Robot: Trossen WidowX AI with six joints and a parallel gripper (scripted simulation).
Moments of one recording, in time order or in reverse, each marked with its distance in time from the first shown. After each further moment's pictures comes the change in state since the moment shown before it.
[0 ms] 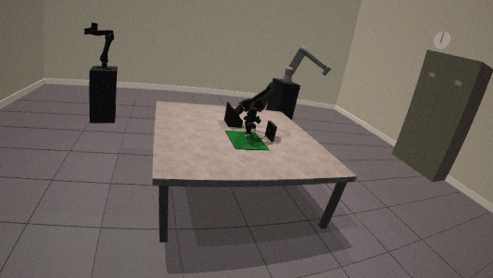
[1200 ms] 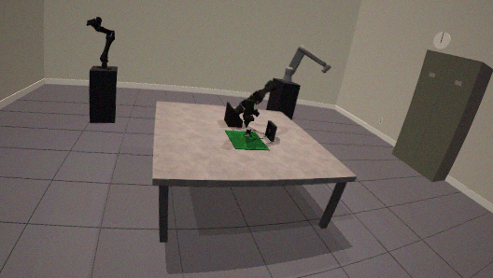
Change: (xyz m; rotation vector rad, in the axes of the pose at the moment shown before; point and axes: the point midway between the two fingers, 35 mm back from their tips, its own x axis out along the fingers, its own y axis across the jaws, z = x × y) arm -0.053 -0.012 -0.027 -0.009 0.006 -0.011
